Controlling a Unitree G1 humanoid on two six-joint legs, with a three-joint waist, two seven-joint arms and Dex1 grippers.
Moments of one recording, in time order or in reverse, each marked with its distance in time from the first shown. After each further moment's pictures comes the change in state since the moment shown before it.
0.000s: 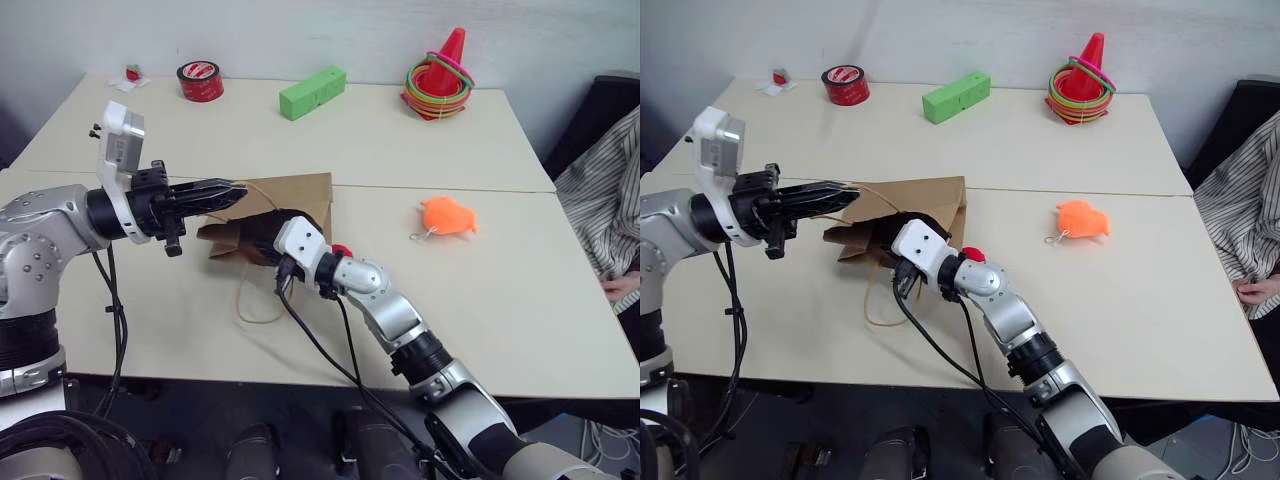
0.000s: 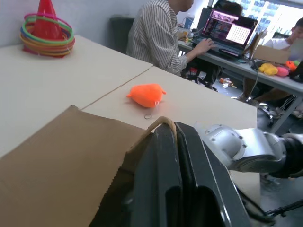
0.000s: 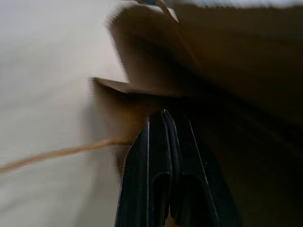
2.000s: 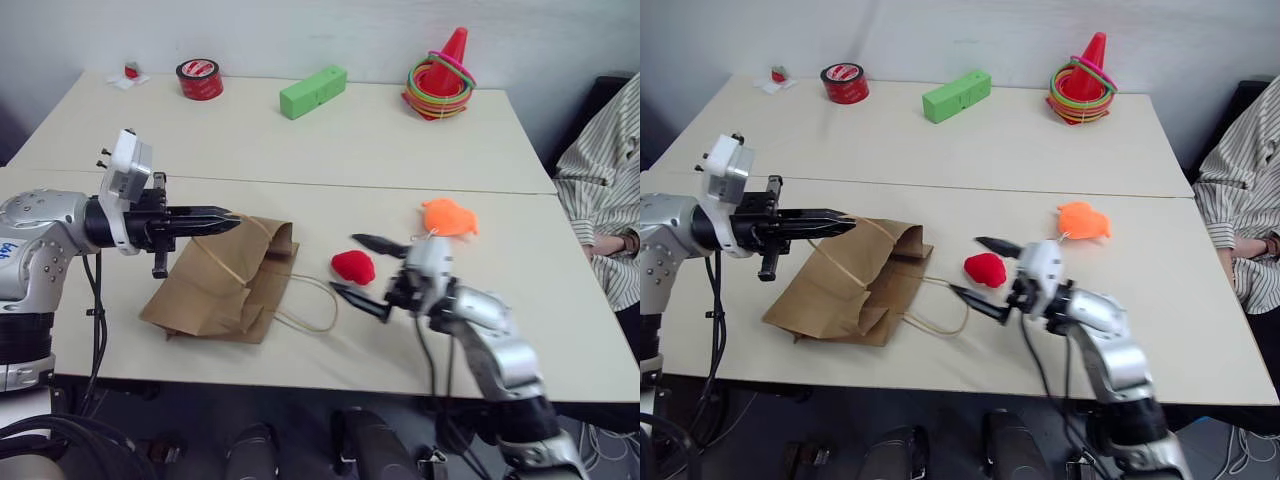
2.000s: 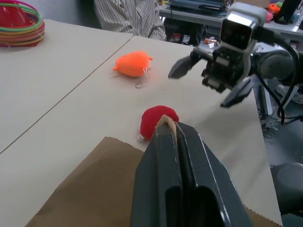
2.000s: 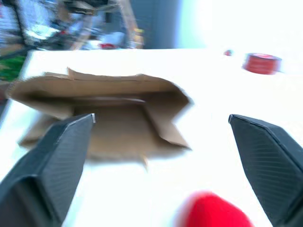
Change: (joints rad) left arm 0.001 0.040 -0.199 0.182 0.247 -0.459 -0.320; right arm 0.605 -0.475 -0.458 -0.635 0.461 0.007 0.408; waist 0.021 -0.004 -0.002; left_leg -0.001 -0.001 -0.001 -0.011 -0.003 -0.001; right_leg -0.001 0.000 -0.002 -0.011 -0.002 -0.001
